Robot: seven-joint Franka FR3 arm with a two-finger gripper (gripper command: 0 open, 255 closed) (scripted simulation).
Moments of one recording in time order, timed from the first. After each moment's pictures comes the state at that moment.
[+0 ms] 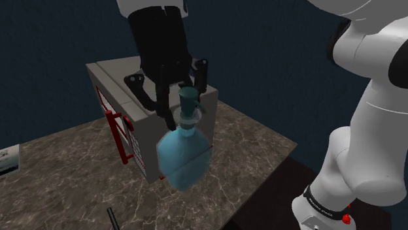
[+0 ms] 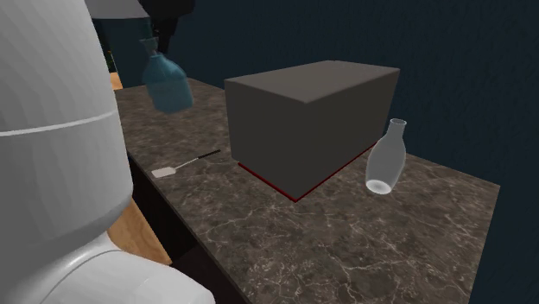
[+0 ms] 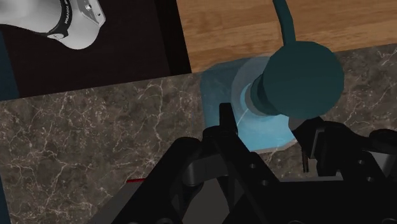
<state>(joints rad) 0.44 0.16 0.38 -1.24 0.24 1.14 1.08</state>
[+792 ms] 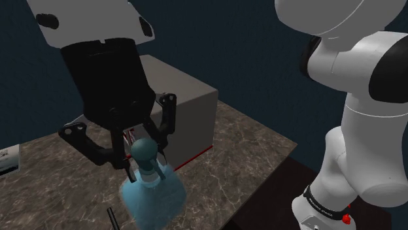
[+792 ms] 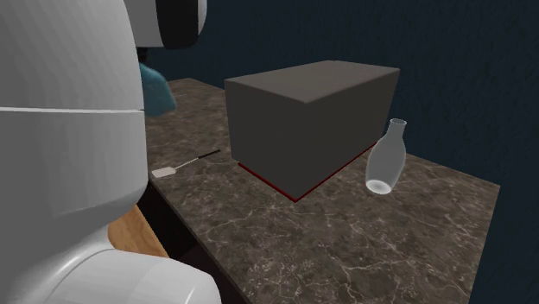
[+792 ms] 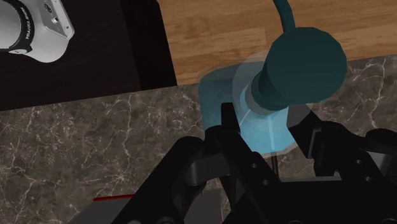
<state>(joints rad) 0.57 0.34 0.44 -1.09 0.19 1.21 1.24</state>
